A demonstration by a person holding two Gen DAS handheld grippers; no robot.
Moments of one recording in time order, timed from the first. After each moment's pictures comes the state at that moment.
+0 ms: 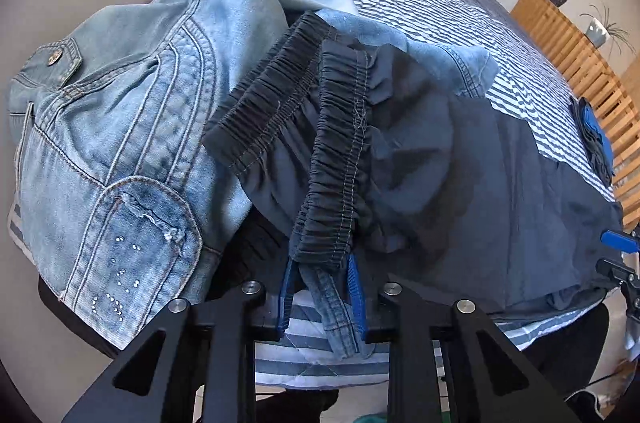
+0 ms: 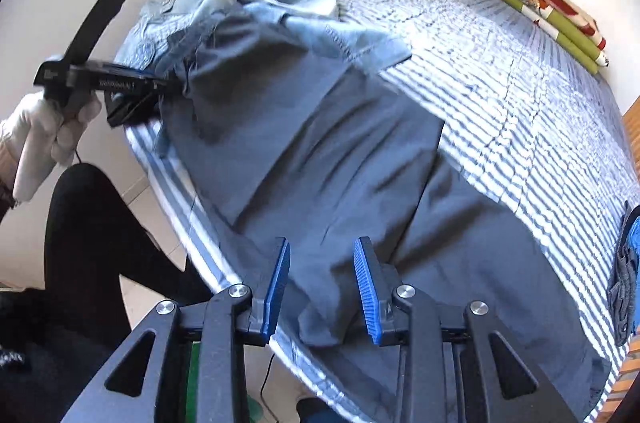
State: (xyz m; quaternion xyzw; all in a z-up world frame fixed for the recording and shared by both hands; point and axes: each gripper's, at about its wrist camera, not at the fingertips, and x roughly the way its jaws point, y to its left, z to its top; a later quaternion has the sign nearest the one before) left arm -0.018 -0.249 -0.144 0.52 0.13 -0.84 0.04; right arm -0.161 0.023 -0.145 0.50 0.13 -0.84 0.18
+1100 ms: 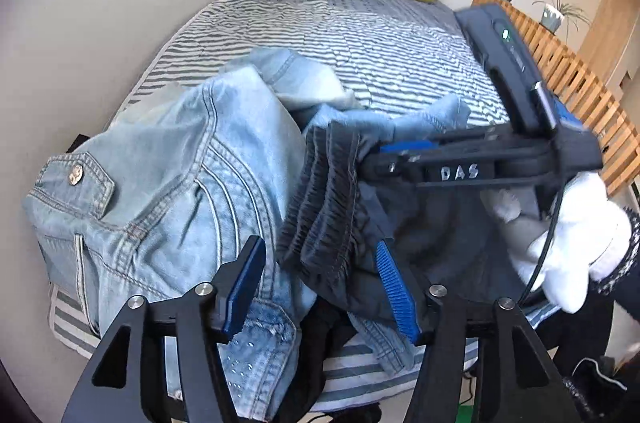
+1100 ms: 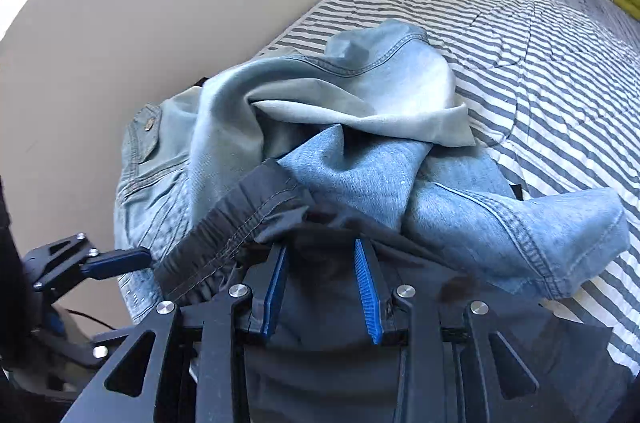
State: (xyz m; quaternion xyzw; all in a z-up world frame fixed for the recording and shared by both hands) left arm -0.032 -0.290 -0.081 0.46 0.06 -0.89 -0.02; right arm -0.377 -0.140 -0.180 0.52 -0.04 -0.81 0.26
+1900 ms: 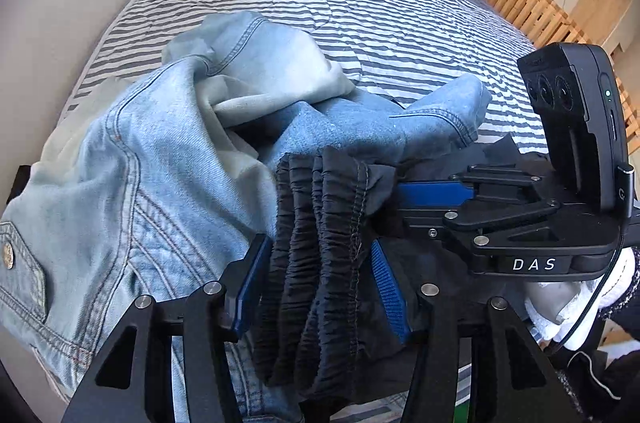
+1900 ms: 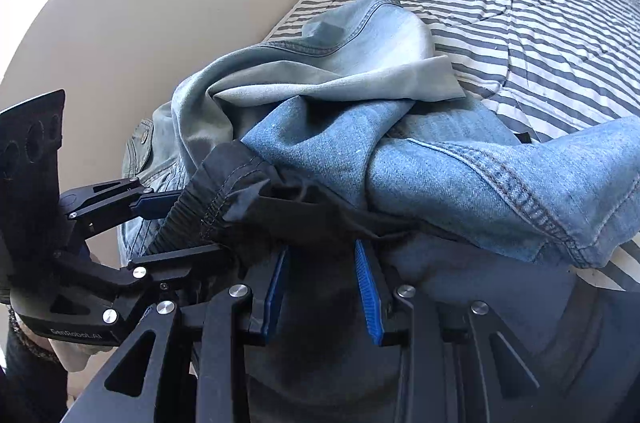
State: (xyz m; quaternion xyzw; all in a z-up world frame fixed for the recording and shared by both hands) left arm -0.126 -0.276 -0.124 0.54 0.05 -0.84 -0.08; right arm -0.374 -0.107 -0.209 0.53 -0.13 -0.79 0.27
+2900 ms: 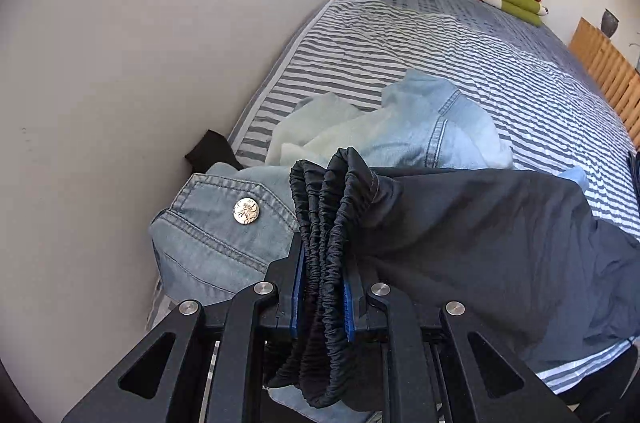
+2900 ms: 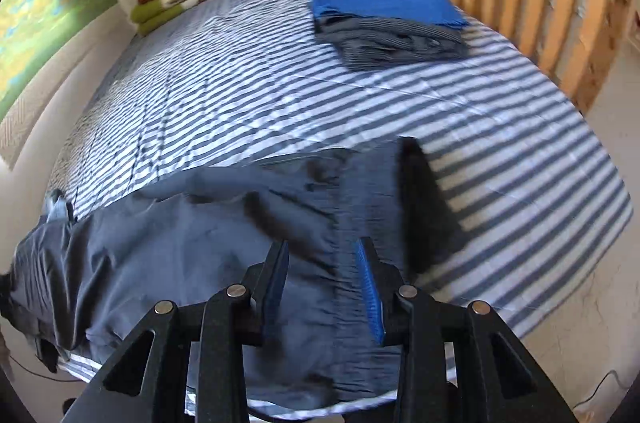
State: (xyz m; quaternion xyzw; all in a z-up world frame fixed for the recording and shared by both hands) left arm -0.069 -0.407 -0.059 0.49 0.07 -0.86 0.15; right arm -0.041 0.348 -0.162 0.45 -0.26 -0.82 -0.22
